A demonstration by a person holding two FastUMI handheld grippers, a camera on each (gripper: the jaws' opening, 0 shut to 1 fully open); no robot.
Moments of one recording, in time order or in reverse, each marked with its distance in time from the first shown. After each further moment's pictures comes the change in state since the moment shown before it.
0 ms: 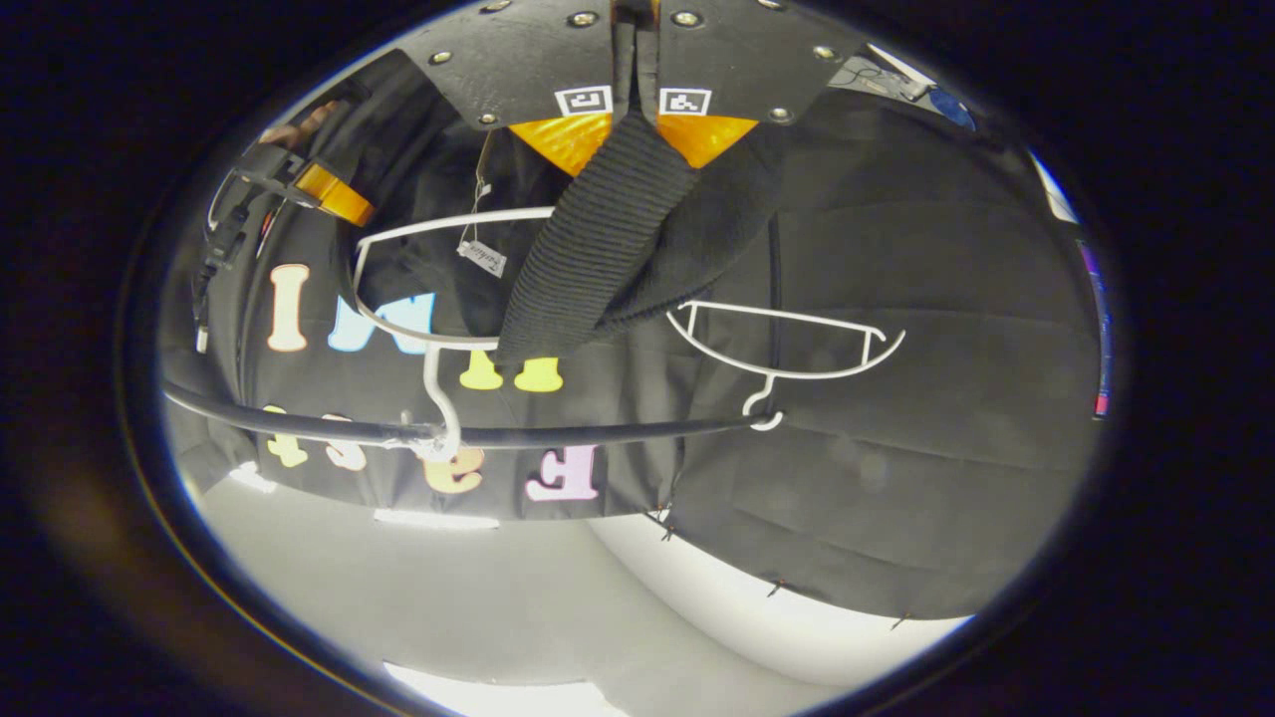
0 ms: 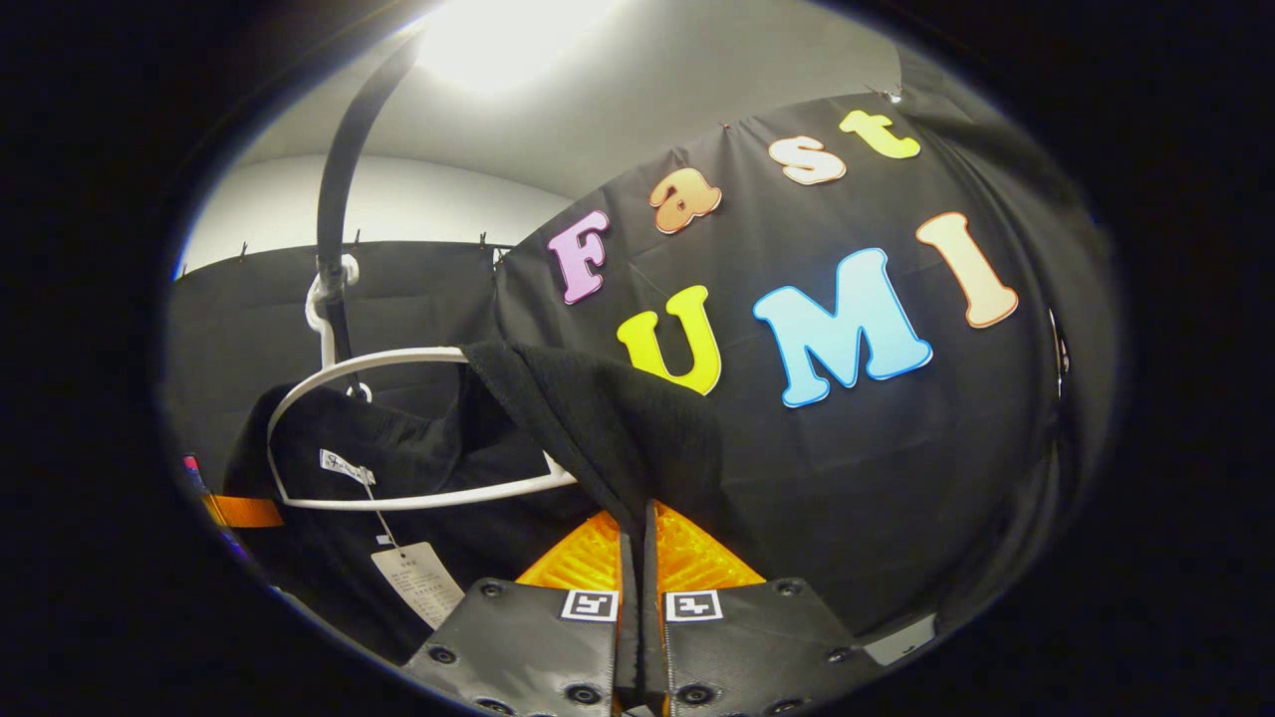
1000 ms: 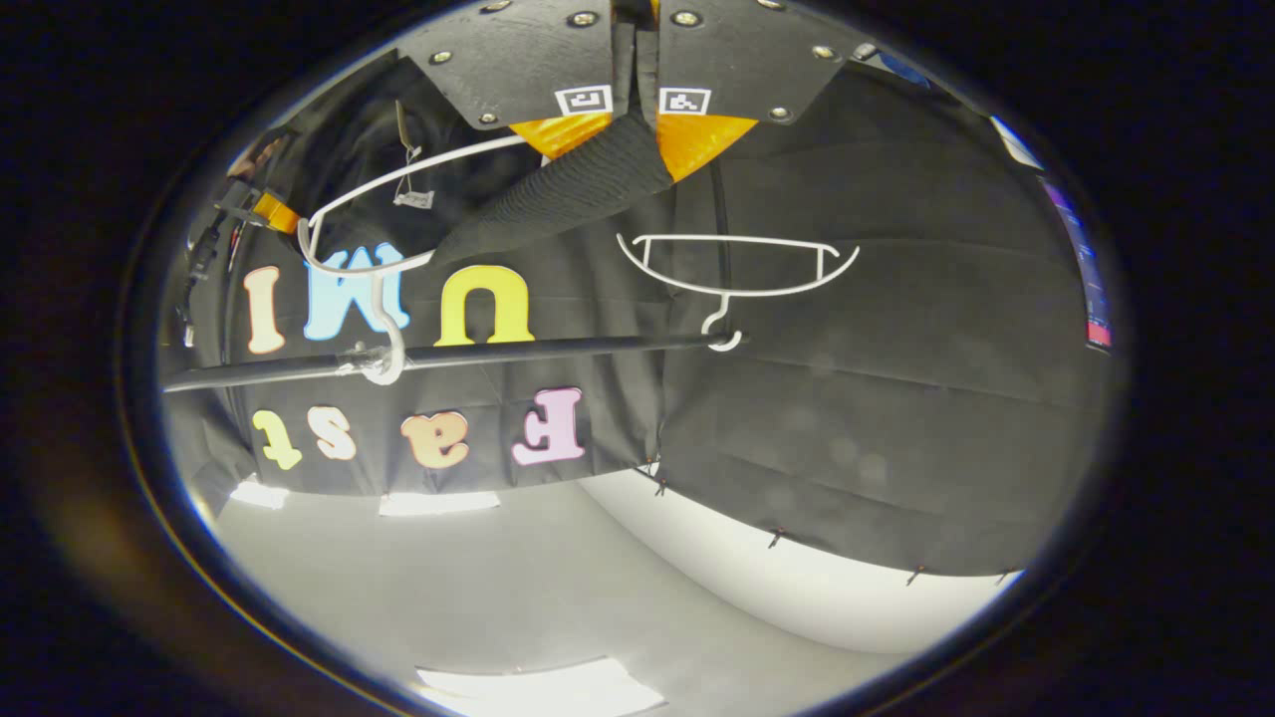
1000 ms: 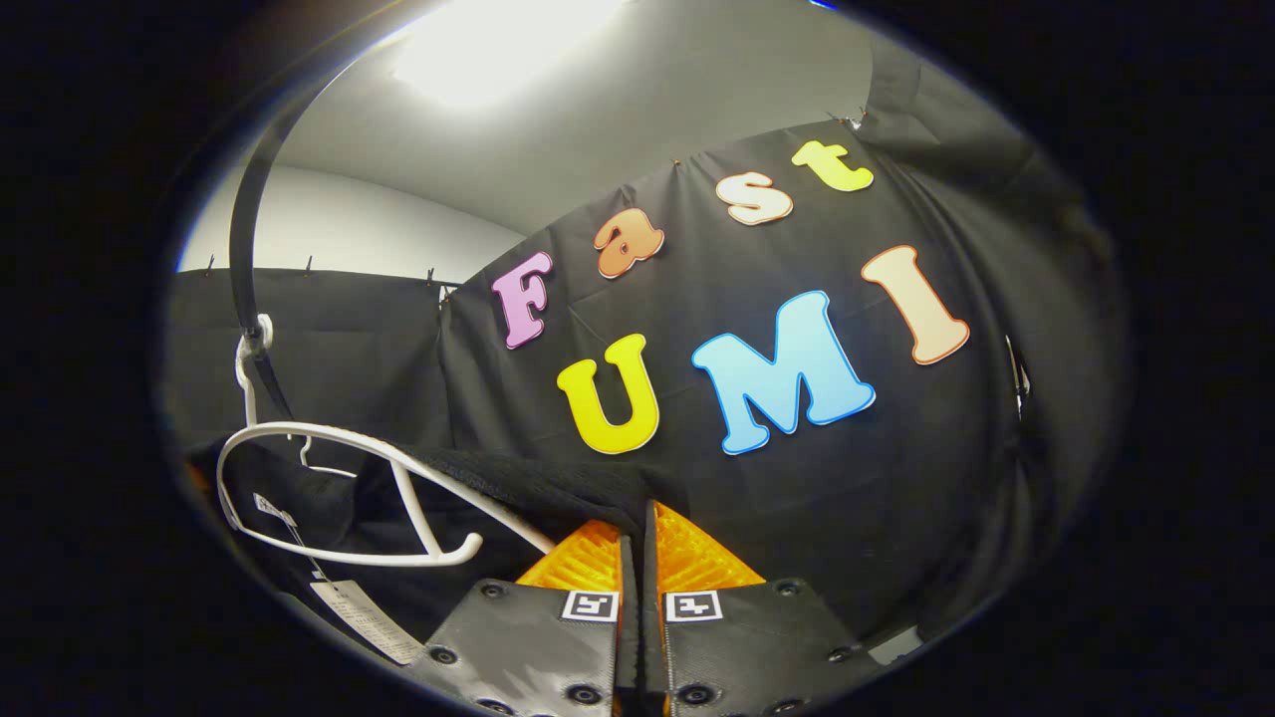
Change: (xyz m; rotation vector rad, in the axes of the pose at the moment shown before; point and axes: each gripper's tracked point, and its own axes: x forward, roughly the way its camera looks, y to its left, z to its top) left arm -0.003 0.055 0.073 0.131 -0.122 0.053; right arm 0.018 -0.052 0.042 -0.028 -0.146 -0.145
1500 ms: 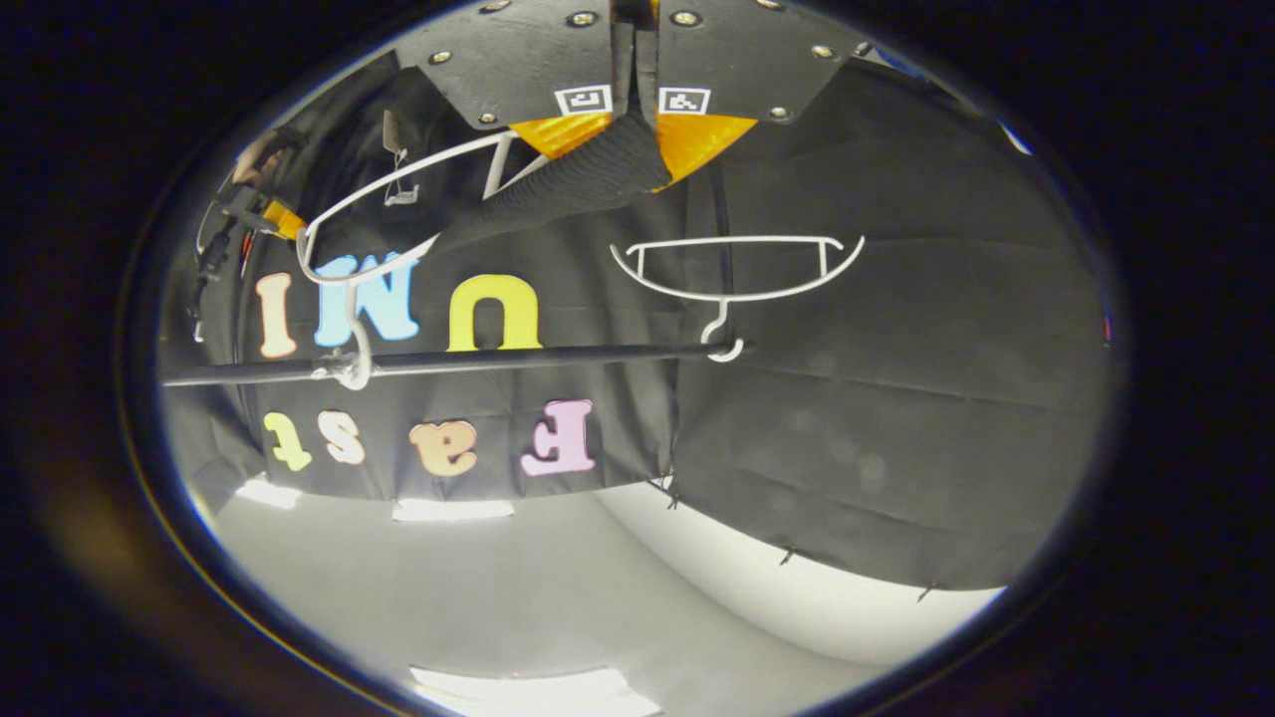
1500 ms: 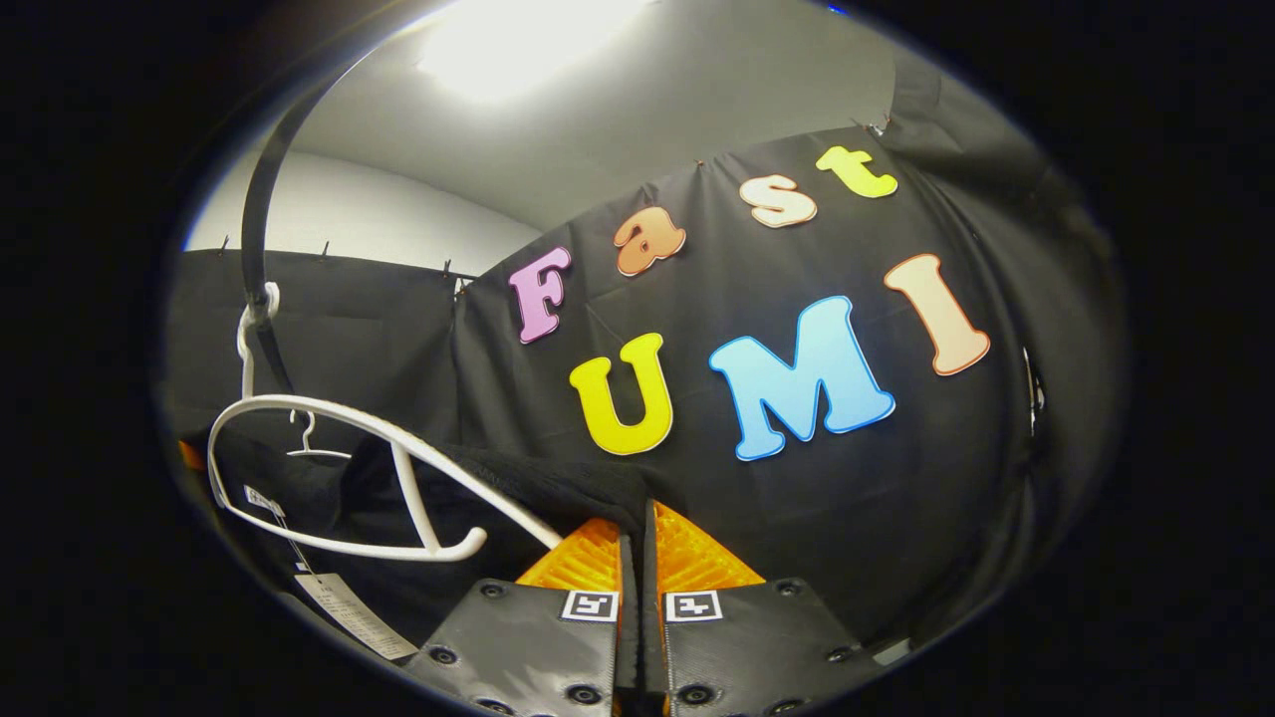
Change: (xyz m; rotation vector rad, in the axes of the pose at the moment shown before) left arm 0.023 0.039 -0.016 -0.067 0.057 -0.078; right arm 0.014 0.010 -0.014 -0.051 0.005 0.041
